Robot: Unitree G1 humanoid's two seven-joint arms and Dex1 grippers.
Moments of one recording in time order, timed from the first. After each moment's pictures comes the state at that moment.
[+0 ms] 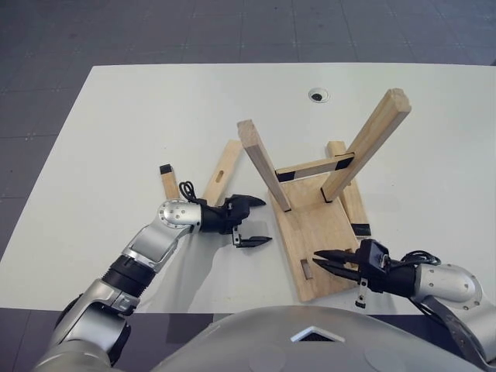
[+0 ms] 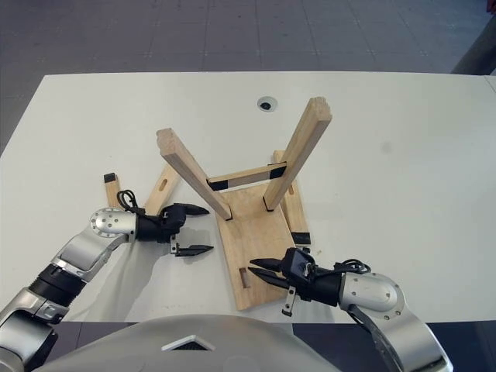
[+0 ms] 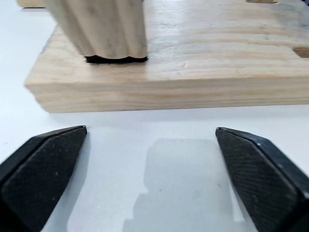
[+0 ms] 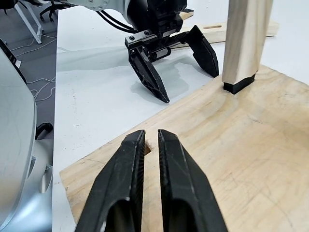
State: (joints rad) left arm -0.05 0.65 -0.43 -0.03 -0.27 0.15 -0.90; right arm 0.54 -0.75 0.10 -0.69 0.37 0.29 0.85
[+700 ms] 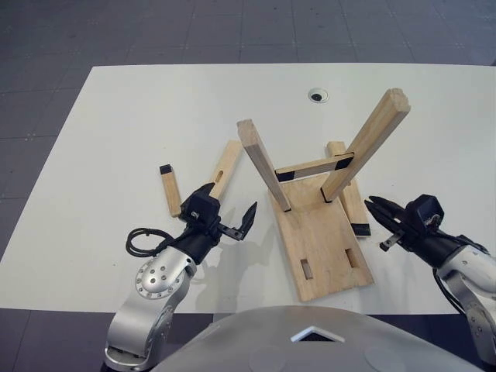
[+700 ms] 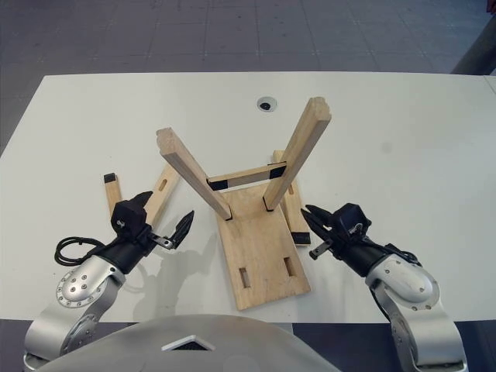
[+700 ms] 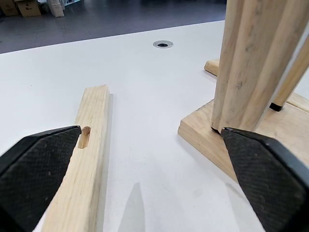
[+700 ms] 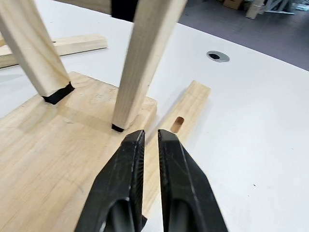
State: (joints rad) left arm 0.49 0.33 -0.17 -0.82 -0.22 0.57 -0.17; right arm 0.50 -0.59 -0.15 -0.69 0.36 0.42 0.49
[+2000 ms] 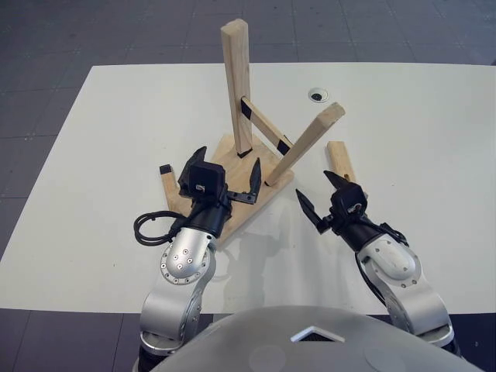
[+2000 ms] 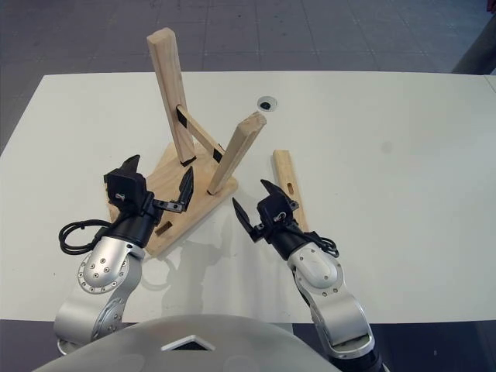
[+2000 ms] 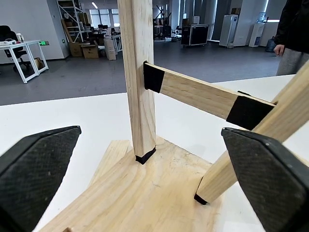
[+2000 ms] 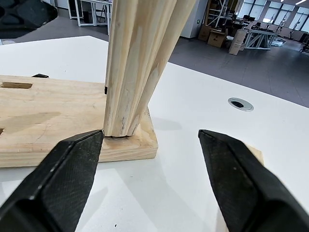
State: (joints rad) left arm 0.32 0.12 -0.27 -0.86 -0.03 0.62 0.02; right arm 0.31 -0.31 0.32 -0.71 0.04 0.44 0.24
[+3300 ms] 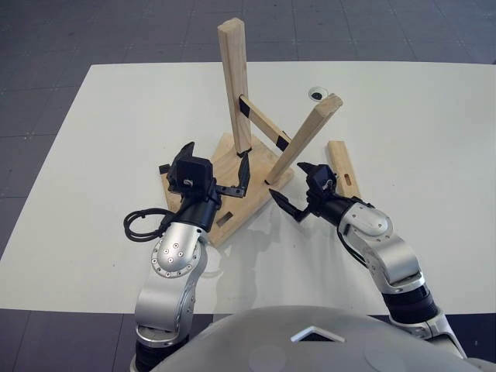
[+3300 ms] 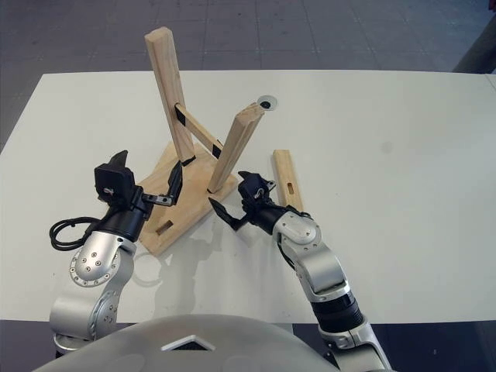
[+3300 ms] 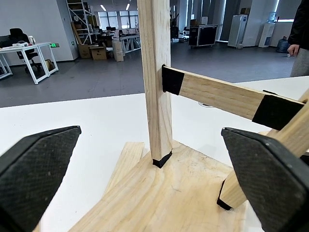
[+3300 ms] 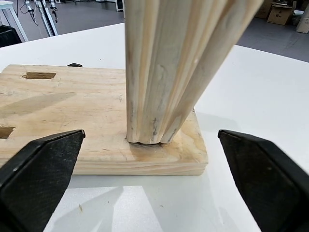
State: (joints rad) left arm 0.30 0.13 -0.18 -0.83 -0.04 0.59 -0.01; right arm 0.03 -0.24 0.33 -0.34 0.15 0.45 0.44
